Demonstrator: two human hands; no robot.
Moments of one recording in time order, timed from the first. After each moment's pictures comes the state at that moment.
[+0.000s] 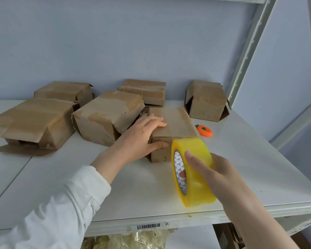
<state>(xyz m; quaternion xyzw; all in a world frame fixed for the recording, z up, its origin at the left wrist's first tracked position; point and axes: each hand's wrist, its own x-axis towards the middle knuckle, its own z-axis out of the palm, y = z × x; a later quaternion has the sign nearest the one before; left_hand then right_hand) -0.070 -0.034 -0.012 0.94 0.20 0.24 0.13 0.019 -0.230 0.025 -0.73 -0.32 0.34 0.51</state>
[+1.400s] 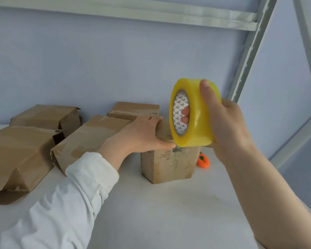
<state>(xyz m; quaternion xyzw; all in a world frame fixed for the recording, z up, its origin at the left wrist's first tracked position) -0.003 0.017 0.056 0.94 0.29 0.10 0.14 0.075 -0.132 0.116 -0.62 -0.34 0.22 0.67</state>
